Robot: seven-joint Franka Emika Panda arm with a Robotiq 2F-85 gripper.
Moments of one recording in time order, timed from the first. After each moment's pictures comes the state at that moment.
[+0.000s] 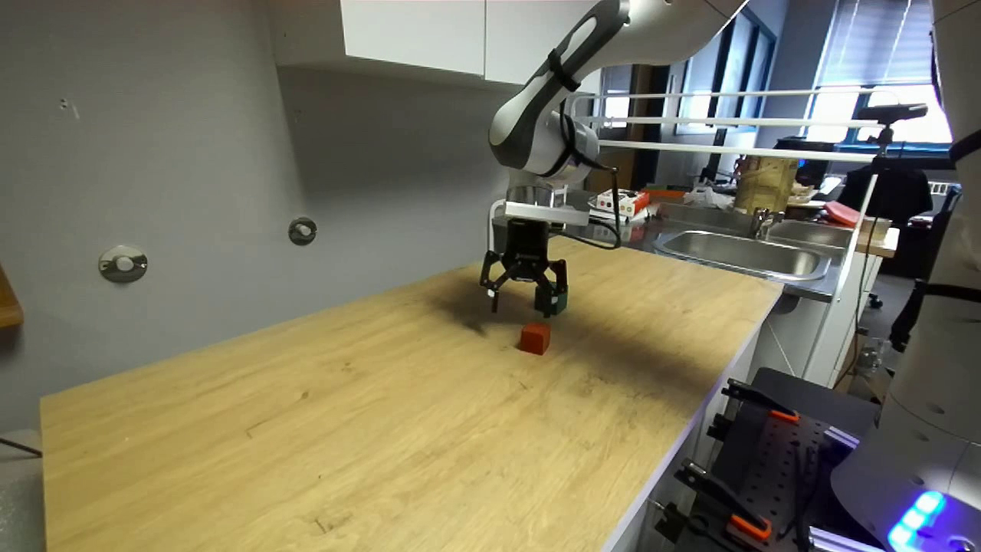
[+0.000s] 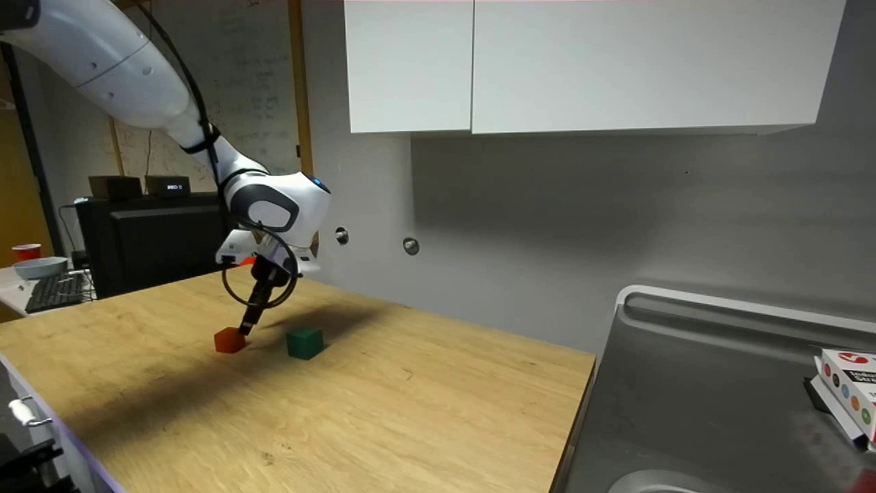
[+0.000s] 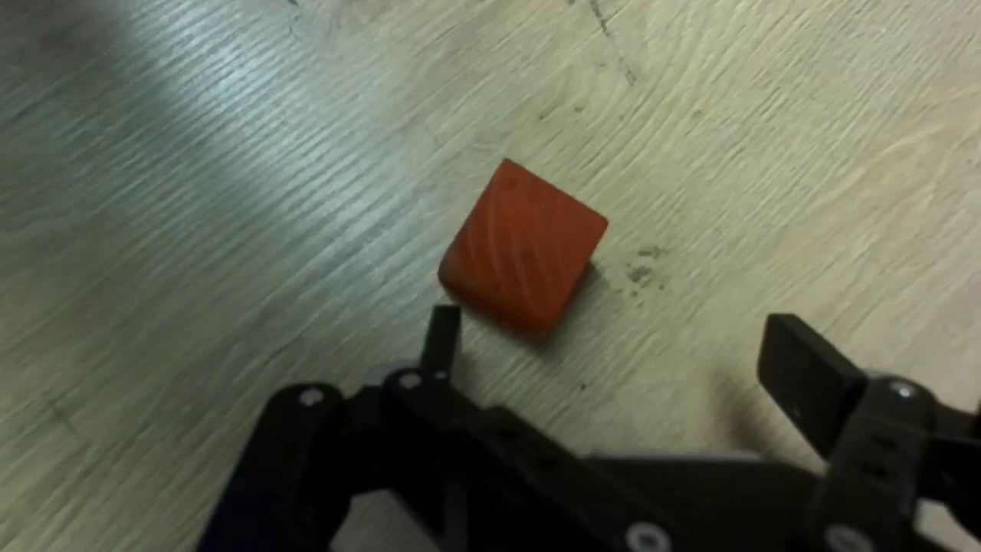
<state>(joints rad) 0.01 0.37 -0.06 -2.04 0.47 2.05 0.38</state>
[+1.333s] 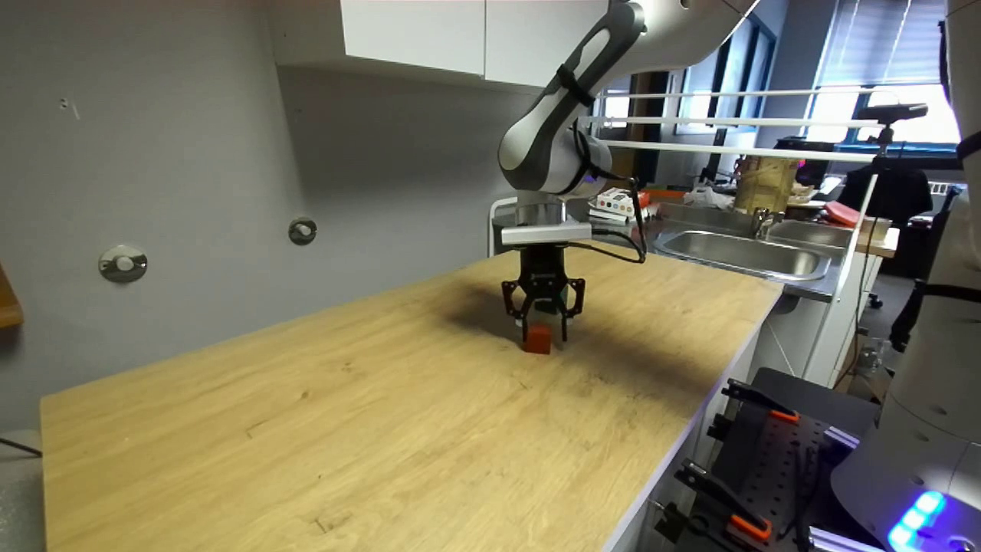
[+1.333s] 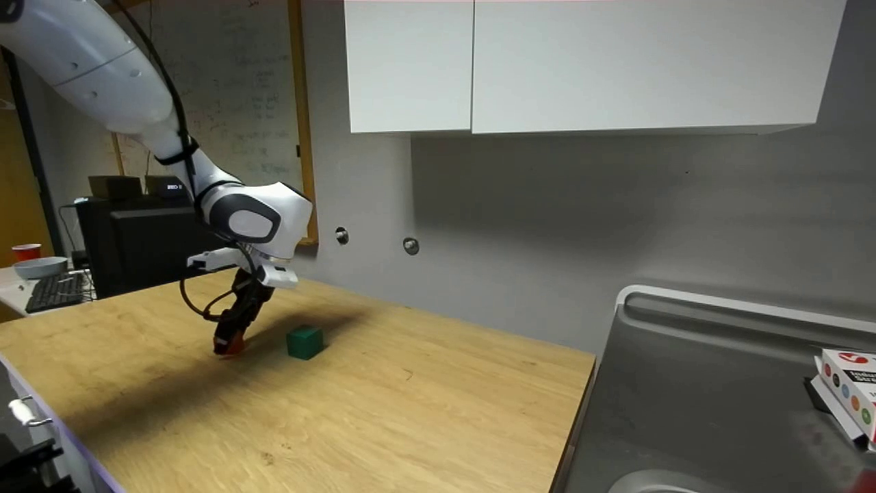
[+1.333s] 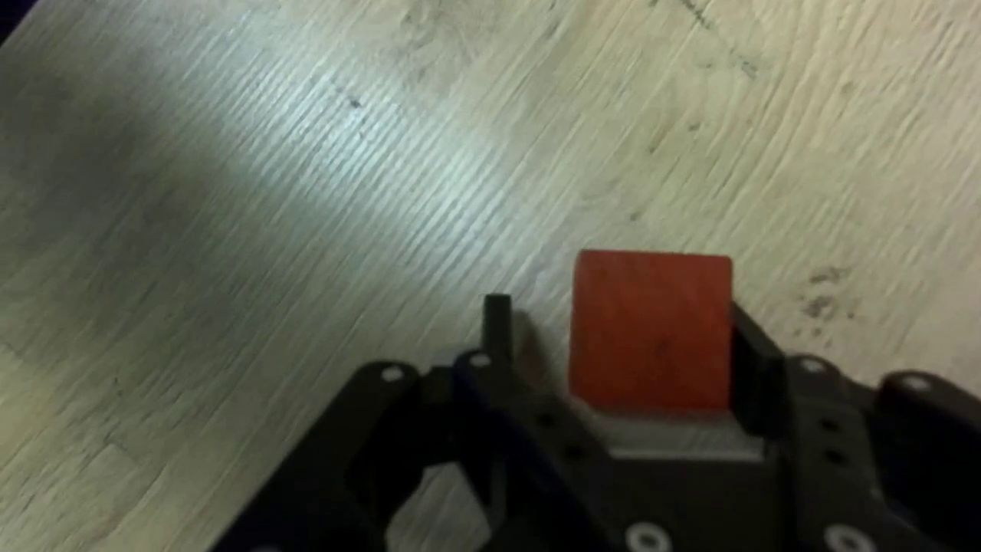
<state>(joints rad) 0.04 0.33 -0.06 -2.16 0.35 2.12 0.72</state>
